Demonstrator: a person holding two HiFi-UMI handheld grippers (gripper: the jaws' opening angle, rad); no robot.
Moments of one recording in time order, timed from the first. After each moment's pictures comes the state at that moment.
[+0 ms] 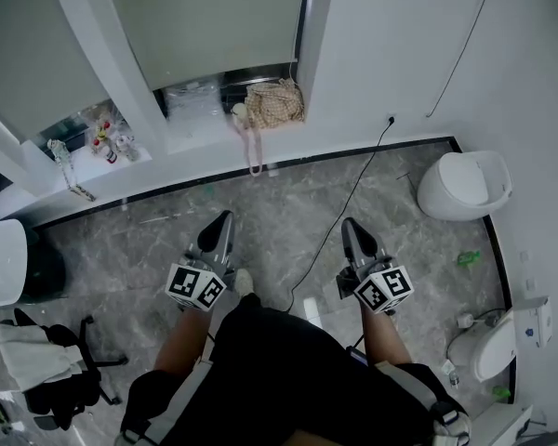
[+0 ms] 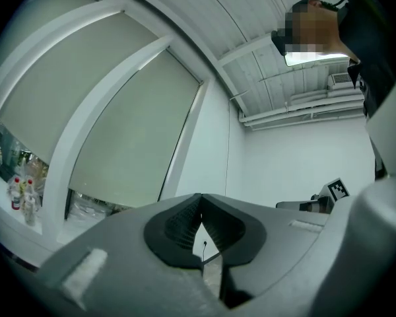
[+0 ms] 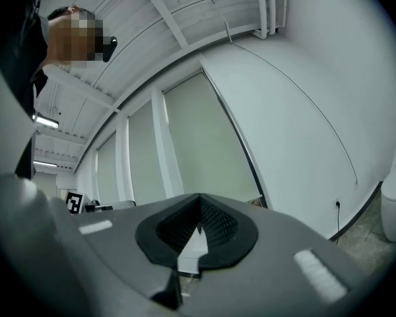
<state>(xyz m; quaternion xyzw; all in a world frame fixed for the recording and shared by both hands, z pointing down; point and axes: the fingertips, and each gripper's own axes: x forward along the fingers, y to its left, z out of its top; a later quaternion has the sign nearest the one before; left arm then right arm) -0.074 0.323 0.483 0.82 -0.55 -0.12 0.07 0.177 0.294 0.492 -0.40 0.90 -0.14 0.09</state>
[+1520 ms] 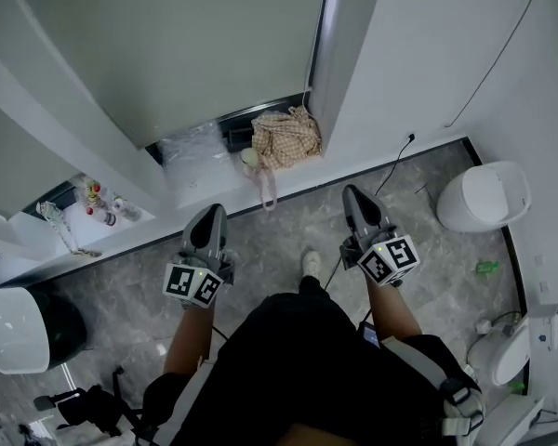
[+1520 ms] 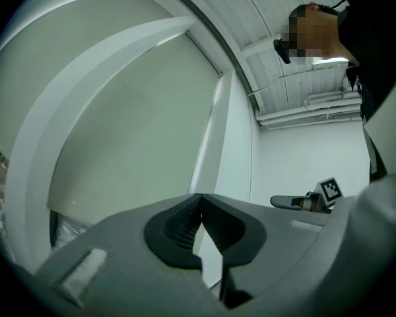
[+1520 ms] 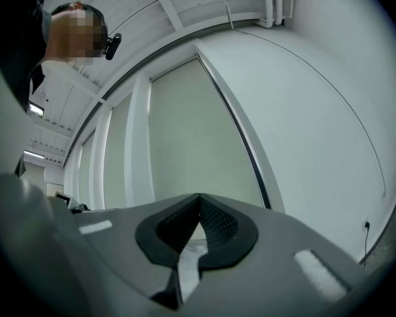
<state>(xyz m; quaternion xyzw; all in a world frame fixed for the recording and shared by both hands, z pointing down) -0.214 0.051 0.482 0.82 -0.55 -0.13 0.08 0.047 -0.001 0.475 -0.42 0.89 -0.11 0.10</state>
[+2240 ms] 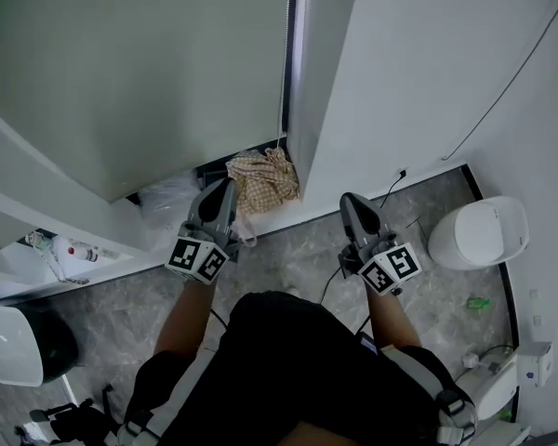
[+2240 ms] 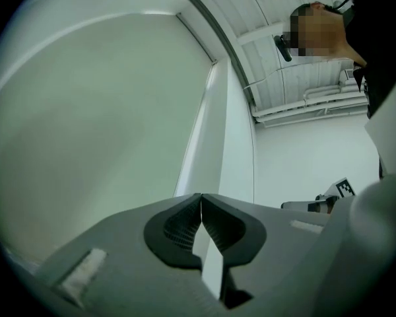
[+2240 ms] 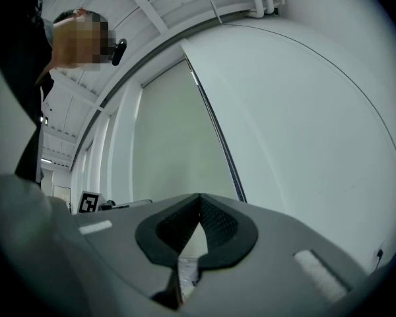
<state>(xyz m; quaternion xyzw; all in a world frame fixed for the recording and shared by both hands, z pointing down) -0.099 -0.185 0.446 0.84 -0.52 -0.14 0.04 0.129 -0.174 0.454 -0.39 0.91 -0.10 0.11</state>
